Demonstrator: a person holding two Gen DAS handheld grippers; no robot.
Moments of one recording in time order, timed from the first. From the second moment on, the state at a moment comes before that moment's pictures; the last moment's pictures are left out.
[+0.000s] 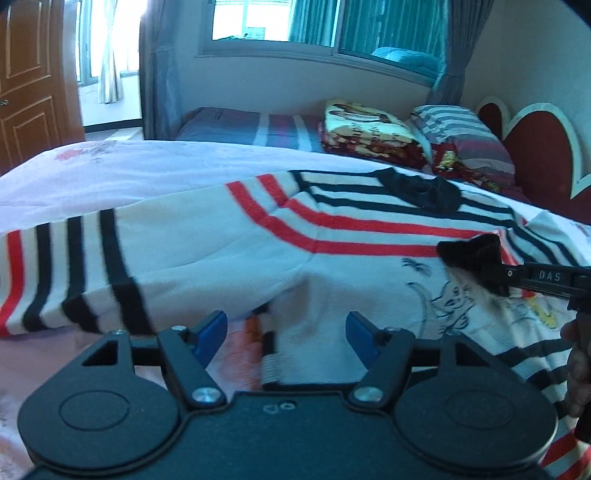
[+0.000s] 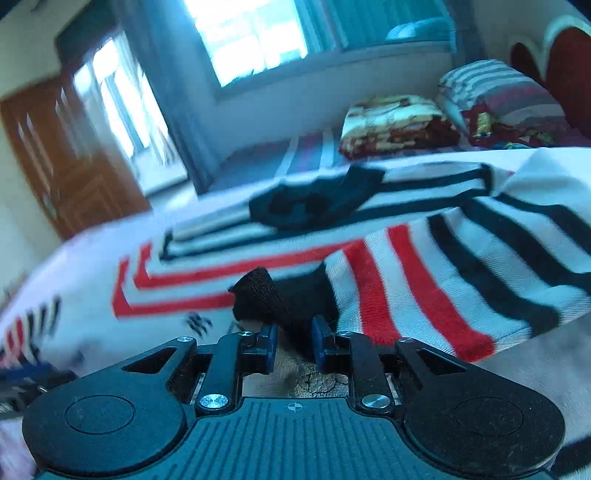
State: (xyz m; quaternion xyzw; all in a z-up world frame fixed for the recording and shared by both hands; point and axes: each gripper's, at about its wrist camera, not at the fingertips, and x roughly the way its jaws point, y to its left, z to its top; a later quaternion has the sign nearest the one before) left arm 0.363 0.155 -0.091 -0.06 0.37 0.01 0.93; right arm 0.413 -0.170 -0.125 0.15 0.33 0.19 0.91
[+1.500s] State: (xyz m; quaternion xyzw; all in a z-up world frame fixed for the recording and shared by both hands) left arm 0.459 0.083 -0.098 -0.07 0.36 -0.10 0.93; right arm 0.389 -0.410 -0.130 0.49 0.31 0.06 0.81
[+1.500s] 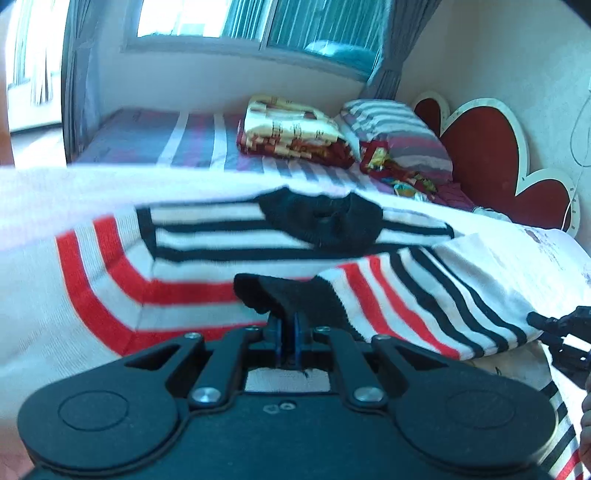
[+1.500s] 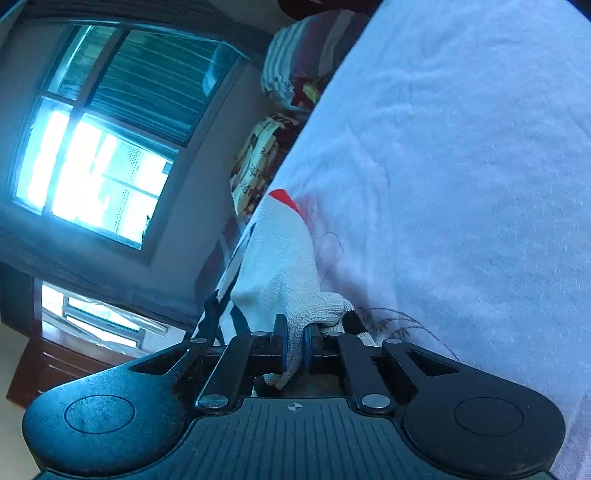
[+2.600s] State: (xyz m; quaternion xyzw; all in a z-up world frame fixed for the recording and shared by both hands) left arm 0.472 0.088 -0.103 -0.02 0.37 -0.07 0.93; right arm 0.469 -0.389 -0.100 0.25 0.30 0.09 0.92
